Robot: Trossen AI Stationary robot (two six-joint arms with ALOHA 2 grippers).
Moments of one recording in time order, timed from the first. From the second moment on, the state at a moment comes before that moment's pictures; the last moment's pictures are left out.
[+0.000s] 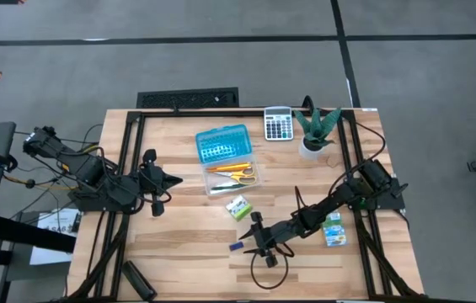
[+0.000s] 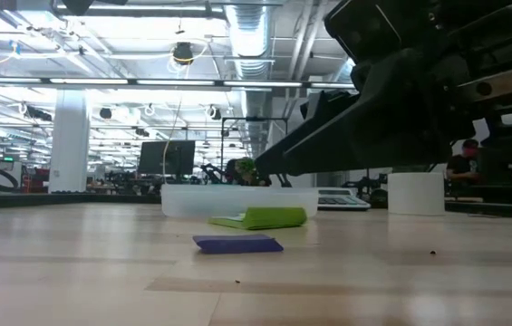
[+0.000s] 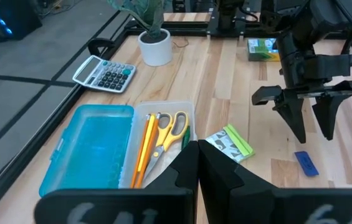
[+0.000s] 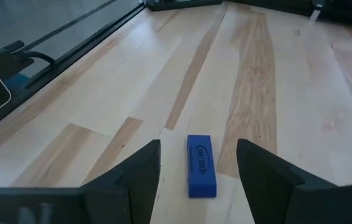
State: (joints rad) left arm -0.51 0.85 0.90 -0.69 -0.69 -0.36; right arm 0.46 1.97 0.81 0.76 0.16 0.02
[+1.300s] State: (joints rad) left arm -0.51 0.85 0.90 -0.68 -0.83 -0.39; right arm 0.44 1.97 0.90 0.66 0.18 -0.11
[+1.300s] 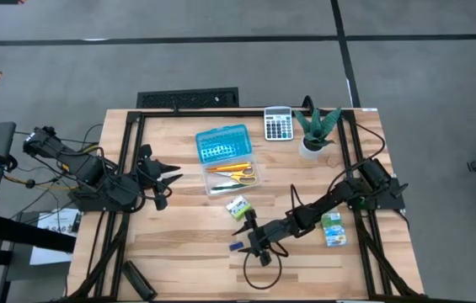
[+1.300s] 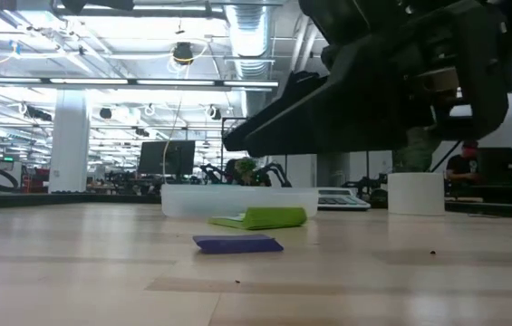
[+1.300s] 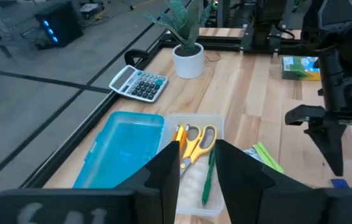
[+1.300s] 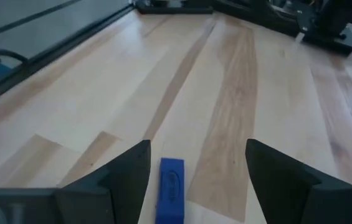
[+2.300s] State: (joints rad) left arm -0.51 0.85 0.90 -0.68 -0.79 -0.43; right arm 0.44 1.99 0.90 0.72 0.19 -0.08
